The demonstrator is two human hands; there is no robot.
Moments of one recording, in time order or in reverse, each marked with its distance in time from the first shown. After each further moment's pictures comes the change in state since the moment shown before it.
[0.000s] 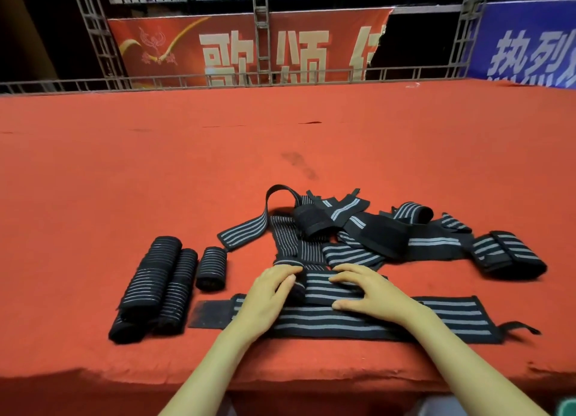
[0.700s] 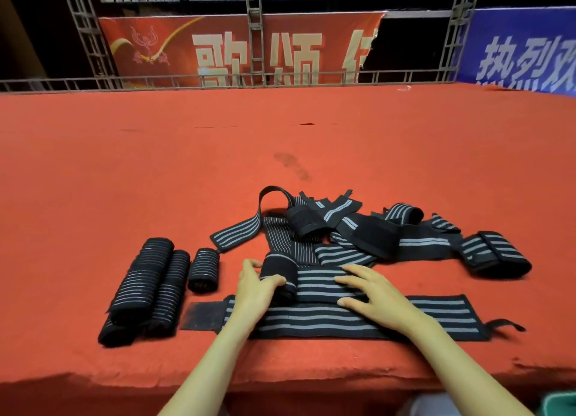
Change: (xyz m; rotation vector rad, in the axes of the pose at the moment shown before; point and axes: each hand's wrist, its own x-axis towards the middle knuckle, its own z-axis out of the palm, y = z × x) left_hand 0.015 0.004 0.003 -0.309 0.173 -0.661; right_hand -0.015 0.012 0.001 -0.158 0.084 0.020
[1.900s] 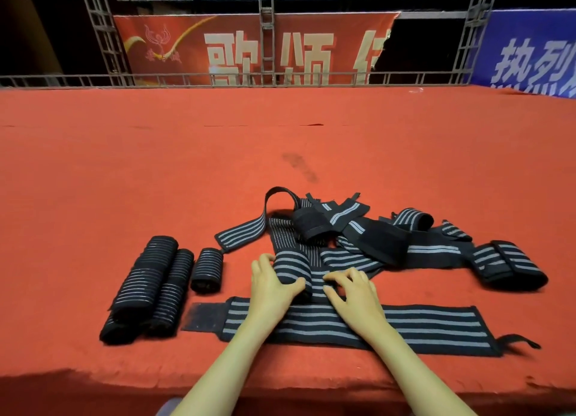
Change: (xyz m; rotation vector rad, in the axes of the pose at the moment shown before) left_hand 0.000 0.005 0.023 0.188 0.127 0.278; right_hand 0.029 -0.033 0.041 0.087 0.274 0.156
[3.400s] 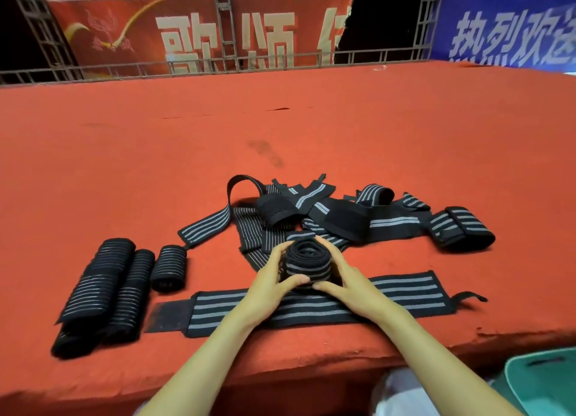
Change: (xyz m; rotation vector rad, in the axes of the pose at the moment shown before) left_hand -0.011 0.014 0.031 -0.352 -0.521 0.202; right_hand -0.024 0.025 -0.051 0.534 -0.243 -0.017
